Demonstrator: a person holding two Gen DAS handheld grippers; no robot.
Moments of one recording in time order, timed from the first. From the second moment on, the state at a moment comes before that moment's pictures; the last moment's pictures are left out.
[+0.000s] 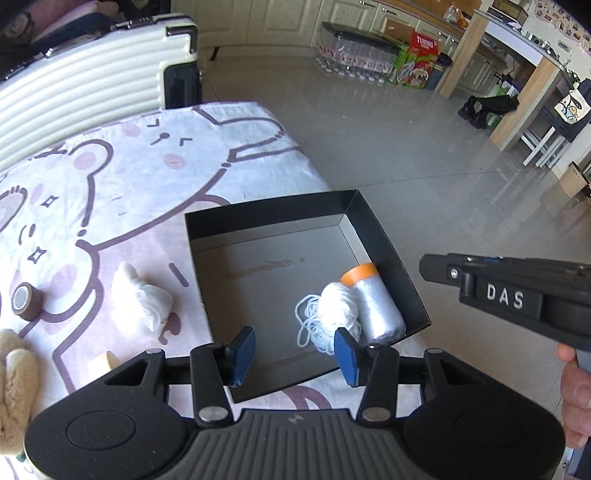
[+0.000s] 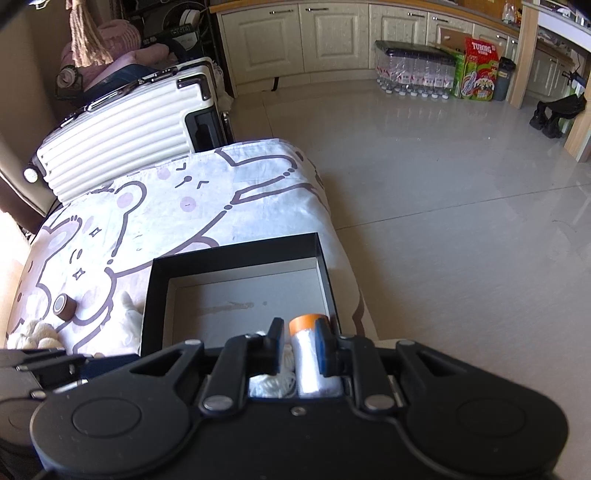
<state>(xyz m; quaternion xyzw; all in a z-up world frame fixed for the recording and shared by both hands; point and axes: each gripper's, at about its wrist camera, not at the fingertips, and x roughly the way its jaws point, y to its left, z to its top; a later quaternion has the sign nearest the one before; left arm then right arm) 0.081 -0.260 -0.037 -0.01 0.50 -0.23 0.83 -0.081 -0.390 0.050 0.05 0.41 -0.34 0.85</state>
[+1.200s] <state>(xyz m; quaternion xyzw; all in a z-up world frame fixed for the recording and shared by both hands) 0.045 -0.222 0.011 0.00 0.44 -0.17 0.88 -0.127 -0.347 0.067 -0.04 0.38 -0.37 0.85</state>
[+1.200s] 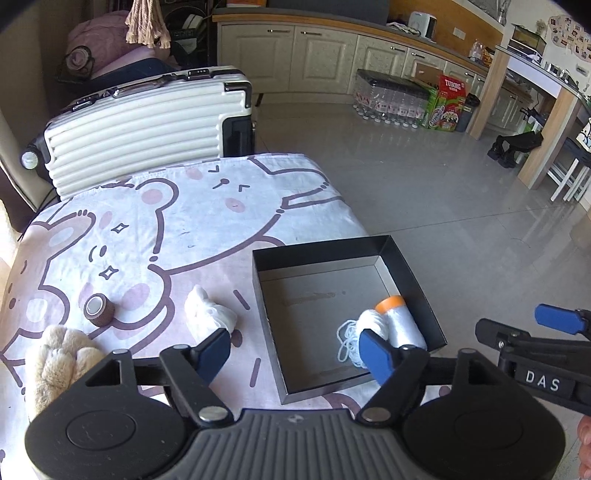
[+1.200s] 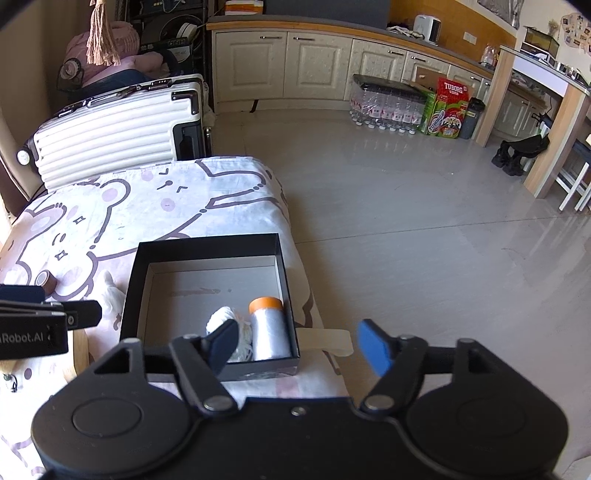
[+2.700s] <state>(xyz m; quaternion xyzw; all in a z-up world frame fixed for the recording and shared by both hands) 0.056 -0.171 0.005 -0.01 0.42 -0.12 0.90 -0.107 -0.337 0.062 -0.05 0.35 -0.37 0.86</state>
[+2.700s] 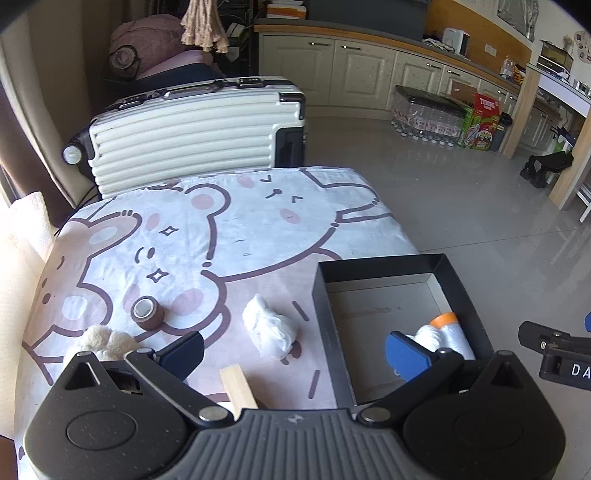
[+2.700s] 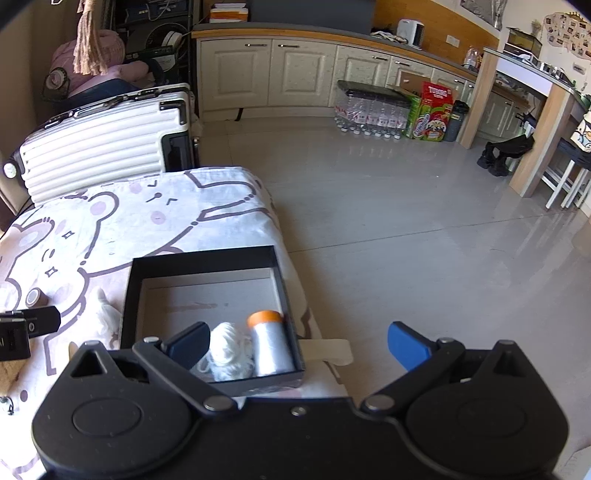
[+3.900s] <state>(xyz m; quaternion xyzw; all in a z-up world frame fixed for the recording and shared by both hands) 0.057 -0.035 0.000 -0.04 0.42 -0.02 0.91 -0.017 -0.234 0.025 -0.08 0.37 -0.26 0.89</state>
